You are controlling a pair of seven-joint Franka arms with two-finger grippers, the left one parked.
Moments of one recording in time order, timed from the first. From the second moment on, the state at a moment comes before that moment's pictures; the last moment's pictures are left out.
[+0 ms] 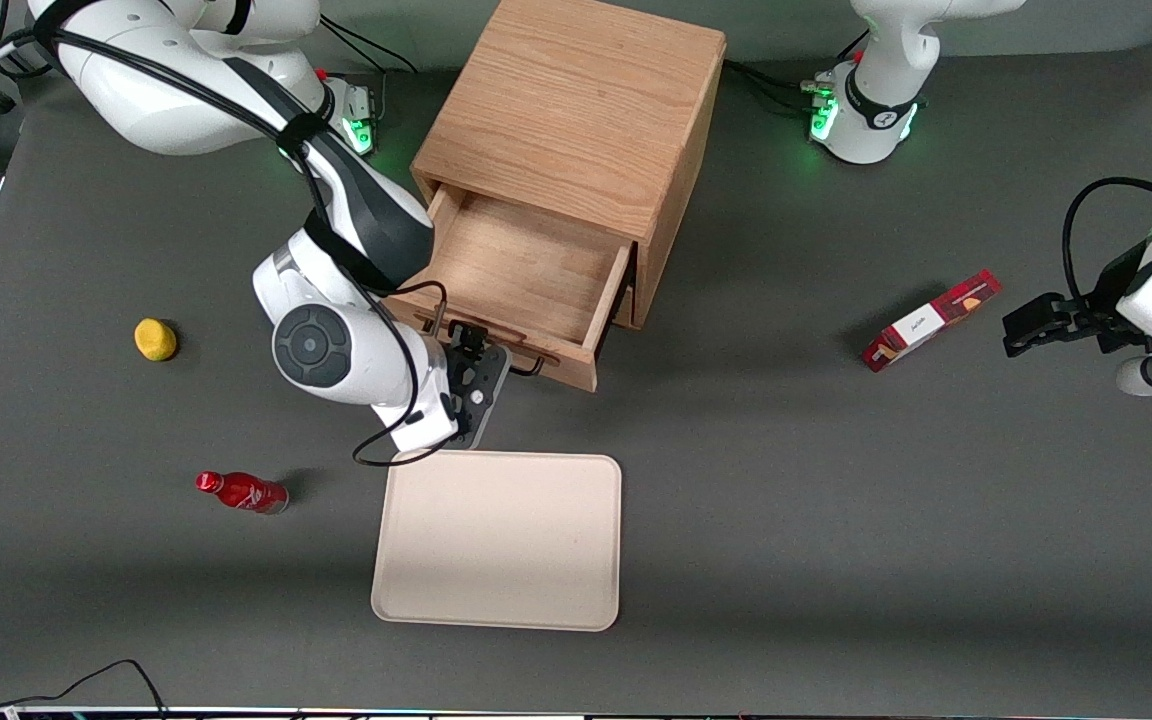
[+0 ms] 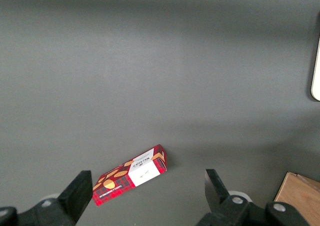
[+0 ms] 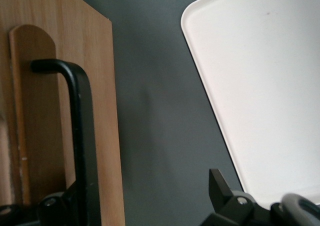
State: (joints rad) arm 0.03 0.62 0.61 -1.43 -0.10 1.87 -0.54
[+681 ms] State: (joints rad) arm 0.00 0.52 0.69 -1.62 -0.09 1.95 -0.46
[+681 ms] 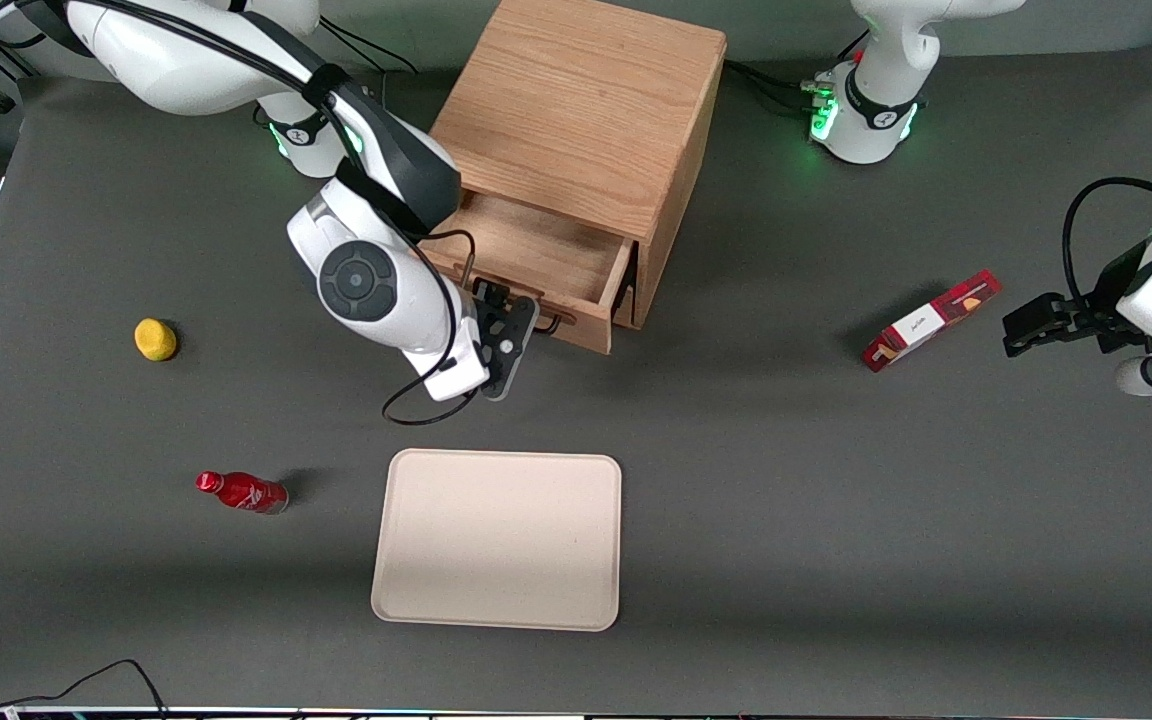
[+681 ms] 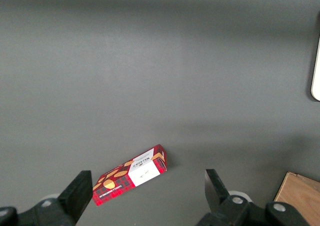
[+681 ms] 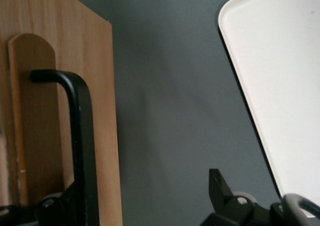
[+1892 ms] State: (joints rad) arm -0.03 0.45 0.85 -1.76 -0.09 2.01 -0.30
